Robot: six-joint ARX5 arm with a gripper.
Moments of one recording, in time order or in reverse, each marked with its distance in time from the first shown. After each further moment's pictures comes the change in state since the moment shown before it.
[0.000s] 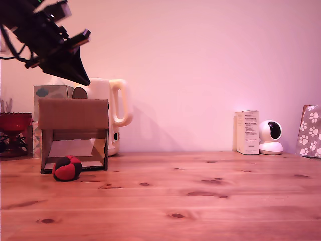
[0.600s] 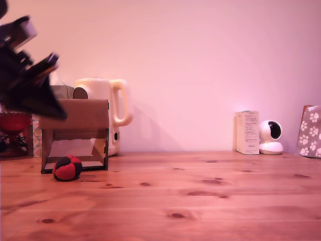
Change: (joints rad) arm -0.002 -0.253 -0.570 0.329 0.039 -0.076
